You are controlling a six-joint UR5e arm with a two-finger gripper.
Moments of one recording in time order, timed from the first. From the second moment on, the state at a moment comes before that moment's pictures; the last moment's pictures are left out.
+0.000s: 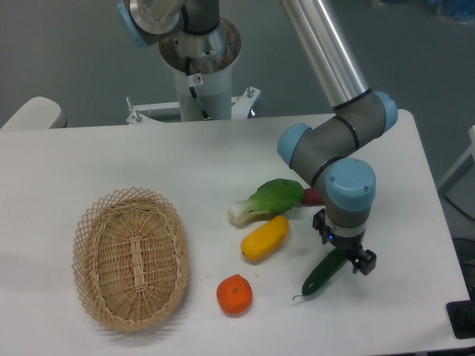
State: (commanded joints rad) arm 2.61 -2.19 -1.47 -0.85 1.64 1.39
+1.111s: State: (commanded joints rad) arm 2.68 -2.02 -1.39 -0.99 1.58 1.72
